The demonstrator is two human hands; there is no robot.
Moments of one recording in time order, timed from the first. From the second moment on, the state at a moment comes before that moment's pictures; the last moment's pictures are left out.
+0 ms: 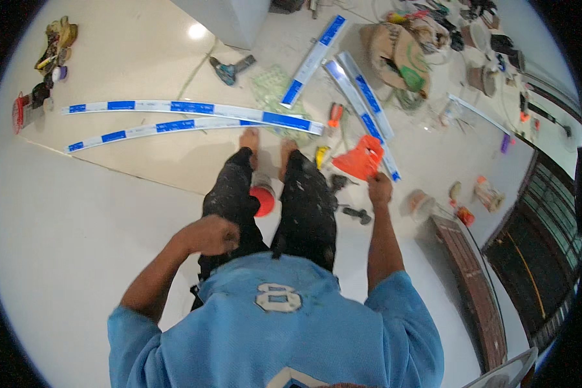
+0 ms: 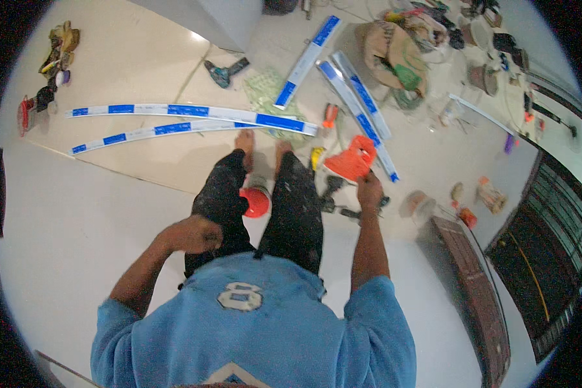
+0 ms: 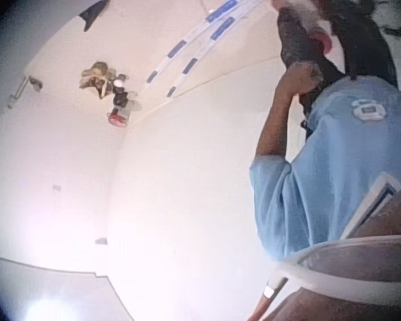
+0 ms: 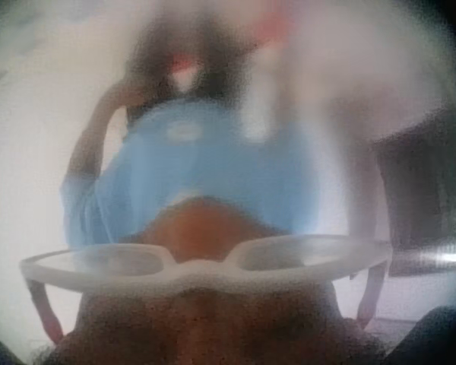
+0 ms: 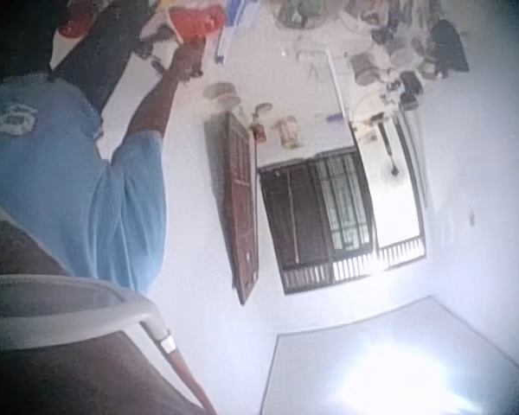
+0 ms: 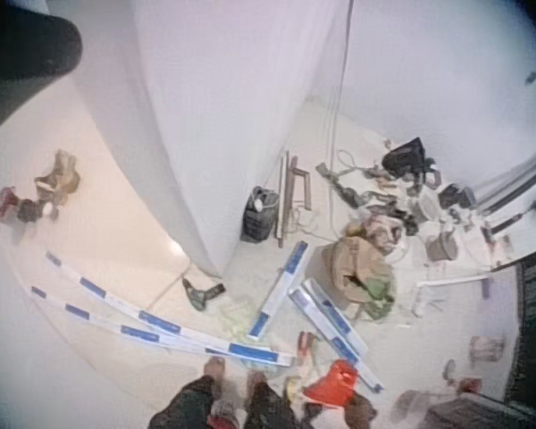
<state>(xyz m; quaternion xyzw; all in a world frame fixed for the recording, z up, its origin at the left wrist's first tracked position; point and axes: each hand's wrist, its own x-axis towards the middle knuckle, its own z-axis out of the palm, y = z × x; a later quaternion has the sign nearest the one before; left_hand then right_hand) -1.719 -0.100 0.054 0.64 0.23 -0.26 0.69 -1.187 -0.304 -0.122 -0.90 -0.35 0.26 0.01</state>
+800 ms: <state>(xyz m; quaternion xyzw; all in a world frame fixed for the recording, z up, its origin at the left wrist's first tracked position) -1.769 0.229 -0.669 0.59 0.76 0.01 0.29 -1.181 -0.420 -0.380 -0.91 -0.37 0.19 0.03</state>
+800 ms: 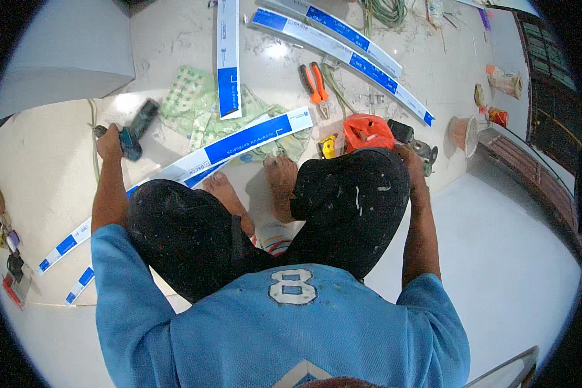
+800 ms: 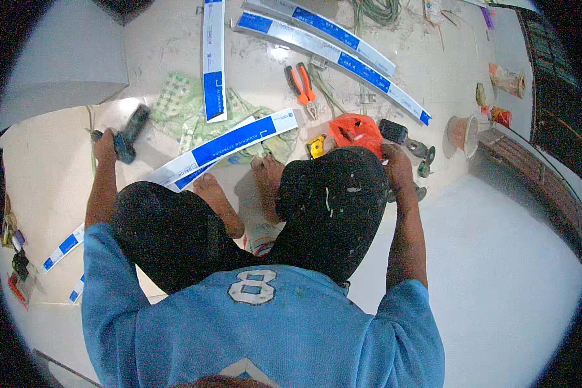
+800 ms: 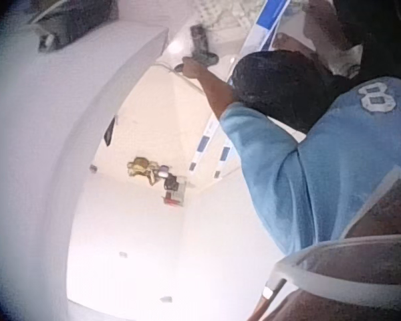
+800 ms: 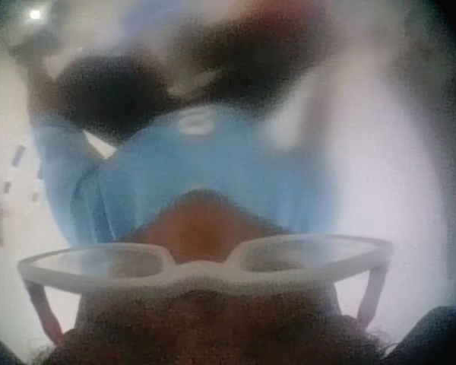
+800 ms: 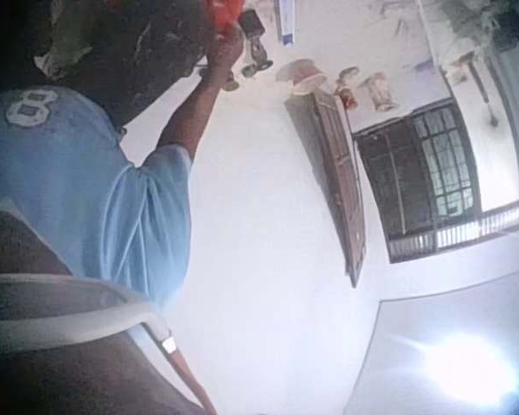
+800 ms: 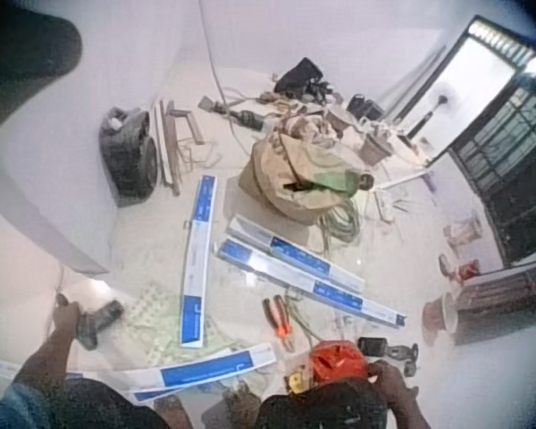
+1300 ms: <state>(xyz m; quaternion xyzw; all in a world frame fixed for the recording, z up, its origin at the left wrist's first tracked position) -1.615 0.084 -0.265 0.74 0.44 0.33 0.38 -1.239 -0.315 -0.205 -0.78 -0.28 0.21 0.52</state>
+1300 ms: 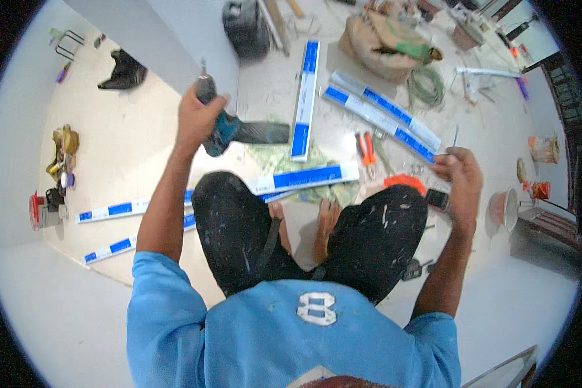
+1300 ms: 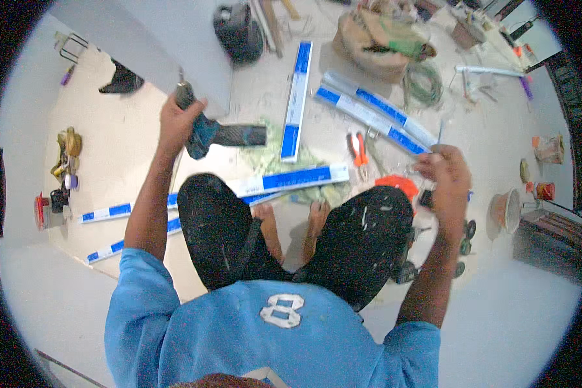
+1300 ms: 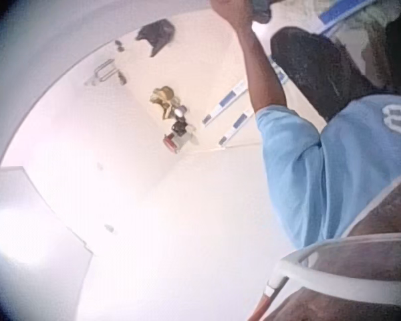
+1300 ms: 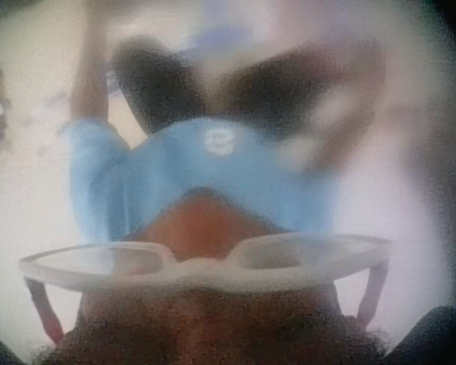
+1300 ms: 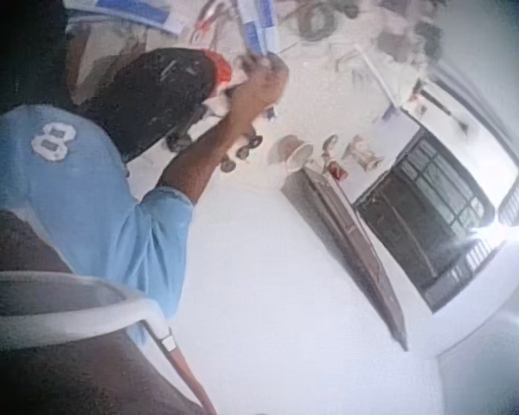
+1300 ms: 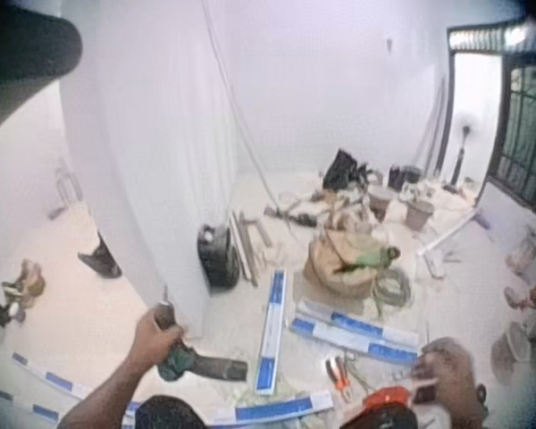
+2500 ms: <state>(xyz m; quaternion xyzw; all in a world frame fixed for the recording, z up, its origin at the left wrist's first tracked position) -1.445 -0.148 -0.167 0.81 0.20 0.26 0.49 -1.280 -0.247 -0.109 -0.53 -0.40 0.31 0.68</state>
